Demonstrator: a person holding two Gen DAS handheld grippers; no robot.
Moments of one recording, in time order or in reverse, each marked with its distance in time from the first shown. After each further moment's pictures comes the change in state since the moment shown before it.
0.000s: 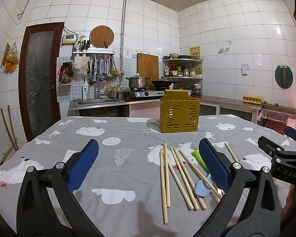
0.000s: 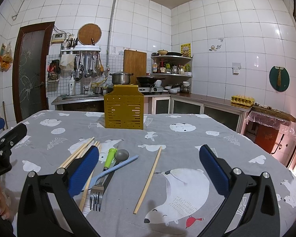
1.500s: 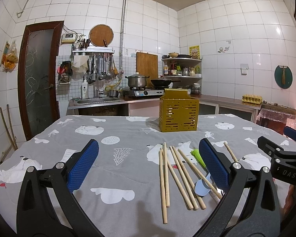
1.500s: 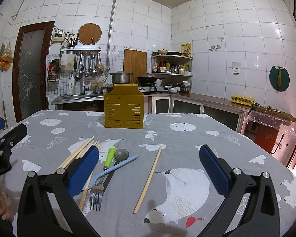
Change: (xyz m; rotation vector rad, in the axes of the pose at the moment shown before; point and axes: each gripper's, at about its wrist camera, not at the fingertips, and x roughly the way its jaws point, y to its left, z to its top) left arm -0.005 -0.001 0.007 -0.004 0.003 -0.012; right arm 0.002 0.003 -0.003 -0.011 -0.001 -0.003
